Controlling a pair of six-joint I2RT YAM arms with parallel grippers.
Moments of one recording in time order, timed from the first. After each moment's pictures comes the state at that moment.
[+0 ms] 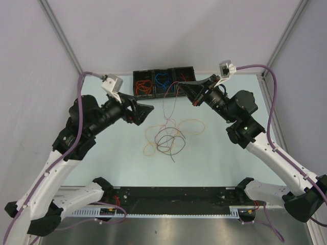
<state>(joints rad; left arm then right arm) -0.58 0.90 1.29 -0.47 0.15 -0.26 0.67 1.11 1.14 0.30 -0.21 0.52</state>
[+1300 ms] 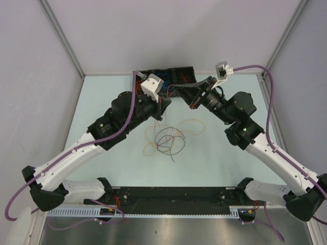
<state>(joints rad) -0.90 1.16 1.33 -0.30 -0.15 -0.11 0.72 1.11 1.15 0.30 -0.21 0.53</state>
